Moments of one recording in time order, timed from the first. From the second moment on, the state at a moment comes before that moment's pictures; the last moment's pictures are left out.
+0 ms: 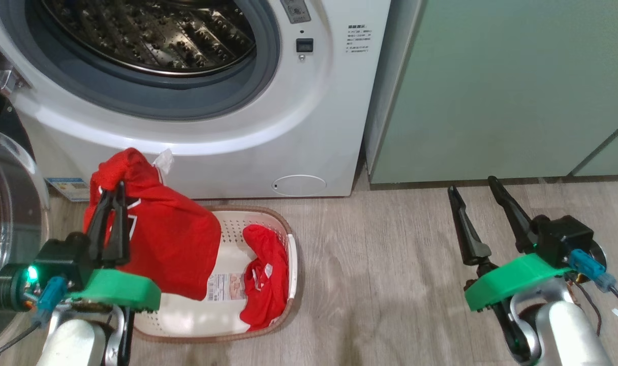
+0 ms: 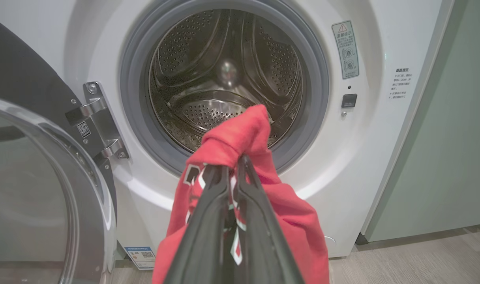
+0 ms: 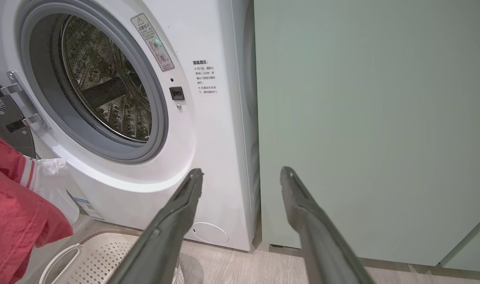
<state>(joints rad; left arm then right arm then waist) -0.07 0.30 -0.19 0.00 -0.29 0.20 -0.25 -0.07 -0.05 0.04 0.06 0.17 0.13 -0.10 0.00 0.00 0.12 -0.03</state>
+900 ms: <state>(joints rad) -0.62 0.35 -0.15 0.31 -0.43 0.08 -0.10 -0.18 -0.05 0.08 0.00 0.20 0.13 -0.16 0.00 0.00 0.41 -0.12</state>
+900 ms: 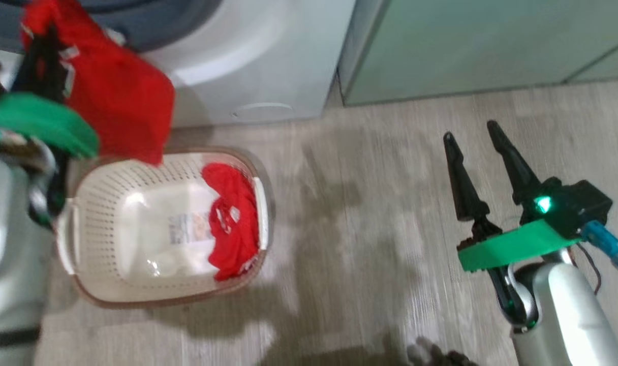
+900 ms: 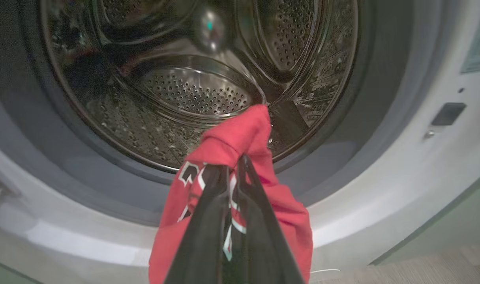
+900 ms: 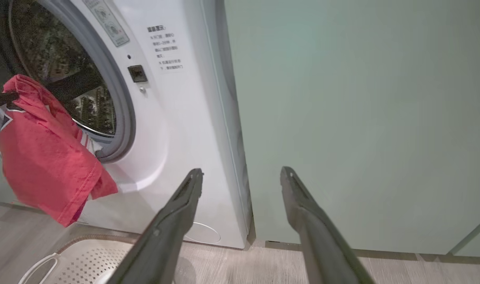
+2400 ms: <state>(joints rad) -1.50 0.72 -0.11 0.73 -0.36 -0.04 -0.12 -0.34 -0.05 0.20 0.01 0.40 0.13 -0.25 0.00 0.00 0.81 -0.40</state>
